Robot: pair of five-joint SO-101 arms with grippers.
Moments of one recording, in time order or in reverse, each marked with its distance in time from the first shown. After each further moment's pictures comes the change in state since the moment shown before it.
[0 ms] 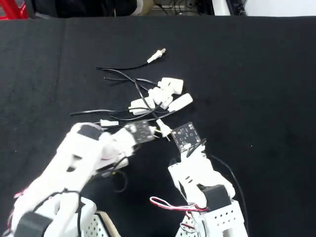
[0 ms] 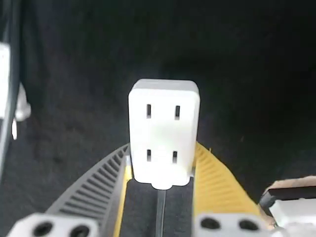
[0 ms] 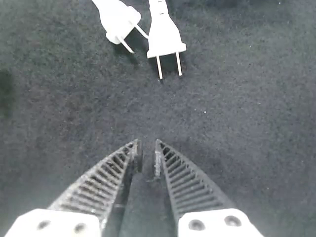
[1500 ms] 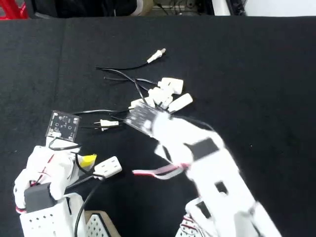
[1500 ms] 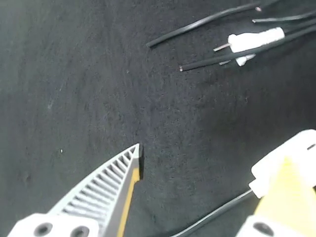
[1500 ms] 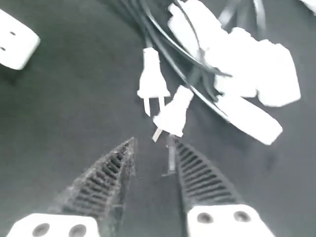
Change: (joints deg) left arm -33.1 -57.2 14.7 9.8 20.7; right arm -9.1 64.4 -47.1 -8.4 33.4
